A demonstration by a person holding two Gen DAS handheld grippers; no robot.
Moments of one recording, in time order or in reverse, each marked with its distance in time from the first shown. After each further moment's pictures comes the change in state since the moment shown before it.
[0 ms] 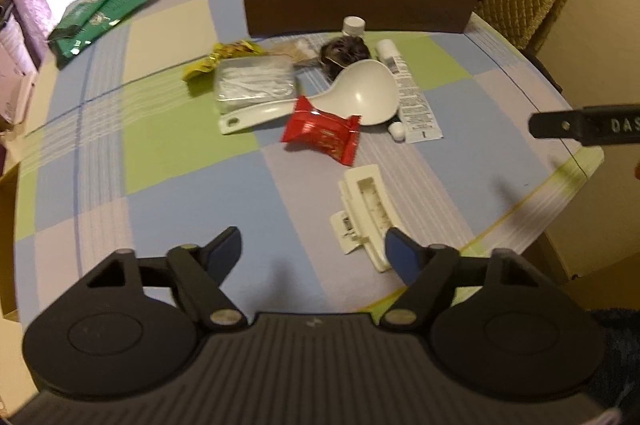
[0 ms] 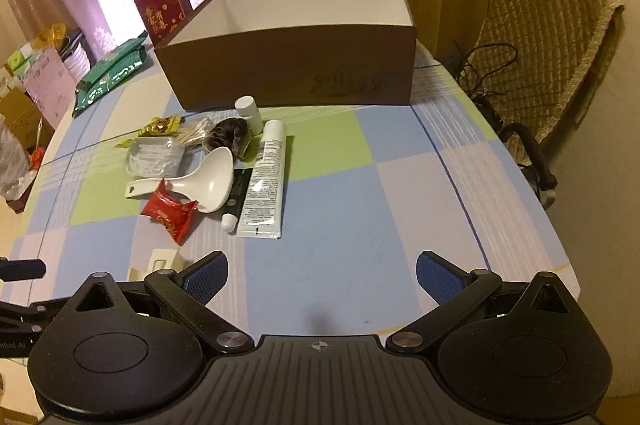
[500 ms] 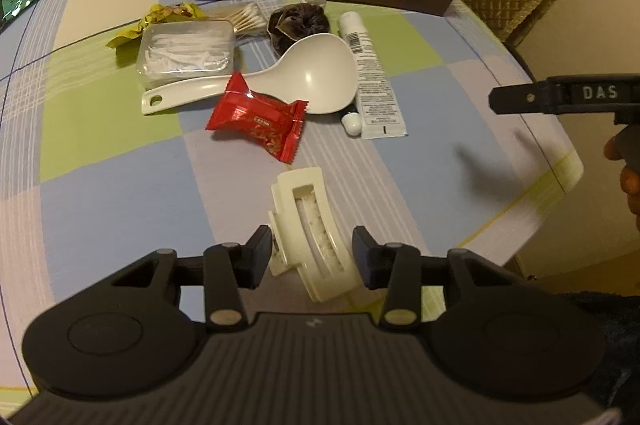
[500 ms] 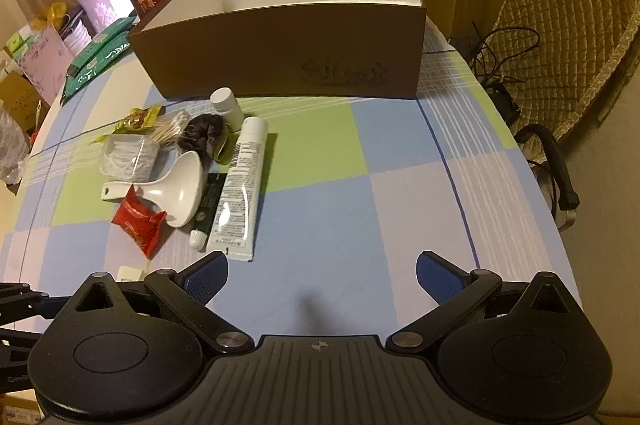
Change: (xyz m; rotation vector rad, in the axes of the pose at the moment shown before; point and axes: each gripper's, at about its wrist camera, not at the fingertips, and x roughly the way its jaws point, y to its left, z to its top) left arm 0.056 -0.018 0.022 -0.065 0.099 -0.122; right arm 0.047 -0.034 0.040 -0.027 0.096 0.042
